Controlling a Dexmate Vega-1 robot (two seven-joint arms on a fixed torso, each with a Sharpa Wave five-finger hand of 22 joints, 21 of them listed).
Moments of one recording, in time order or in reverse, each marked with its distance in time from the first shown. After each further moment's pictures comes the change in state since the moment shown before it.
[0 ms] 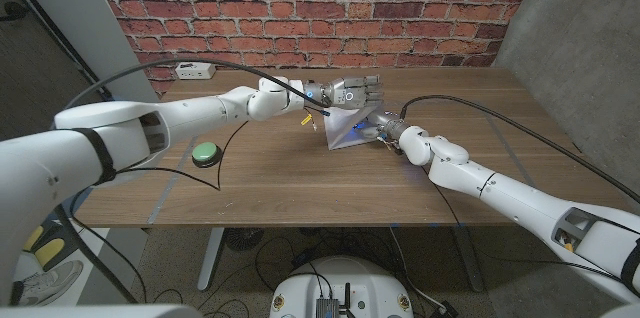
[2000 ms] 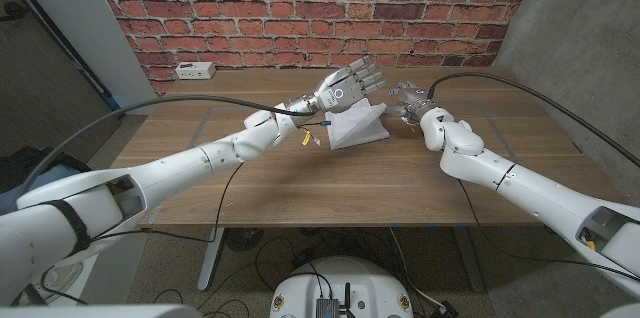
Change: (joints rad) left arm 0.370 0.148 -0.336 -0.352 -0.168 0.166 0.040; left_hand -0.118 0.038 -0.025 0.034 0.000 0.024 0.005 0.019 -0.004 0.010 0.008 0.019 -0.016 0.011 0.003 0.015 -0.014 -0.002 0.009 0.000 -0.014; right arm -0.029 -0.098 0.088 -0.212 -0.144 -0.338 0.002; right_hand -0.170 -0.082 -0.106 -0.077 0.000 -0.371 -0.039 -0.003 0.001 -0.414 0.014 -0.021 -0.002 -0.429 0.050 -0.062 -0.038 -0.306 0.057 0.000 -0.007
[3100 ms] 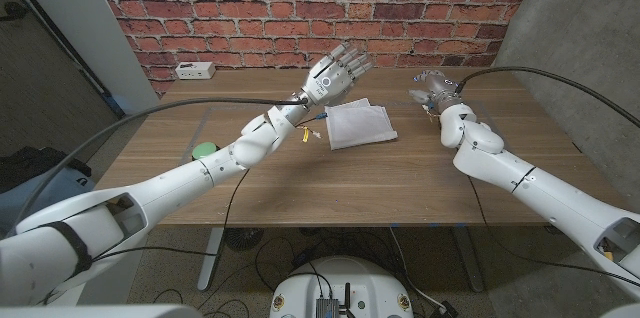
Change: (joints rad) left arm 0.137 -0.026 -0.149 -0.057 -0.235 0.035 -0.030; left_hand -0.037 -0.011 -0.007 -0.007 0.000 0.022 0.003 0.000 0.000 0.004 0.004 0.004 -0.006 0.005 -0.005 0.000 -0.005 0.016 0.016 0.000 0.000; right arm -0.094 -0.024 0.156 -0.055 0.194 -0.046 -0.219; right_hand 0.037 0.081 0.050 -0.018 -0.004 0.093 0.000 0.015 0.000 0.122 -0.028 0.027 0.000 0.121 -0.039 0.039 0.006 0.127 -0.044 0.015 0.000
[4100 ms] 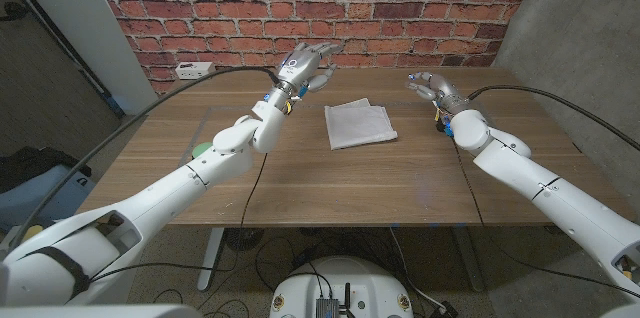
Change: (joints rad) left arm 0.136 -0.019 -0.250 -0.088 -0.714 -0.211 -0.233; left_hand -0.035 0.023 0.002 -0.004 0.006 0.016 0.067 0.000 0.000 0.009 0.056 0.000 -0.005 0.013 0.002 0.000 0.000 -0.005 0.041 -0.004 0.003; right arm -0.125 0.002 0.187 0.024 0.412 0.349 -0.088; right_hand -0.008 0.008 0.024 0.024 0.004 0.041 0.027 0.000 0.000 0.060 0.021 0.006 0.000 0.061 0.000 0.023 0.009 0.030 0.005 0.000 0.002
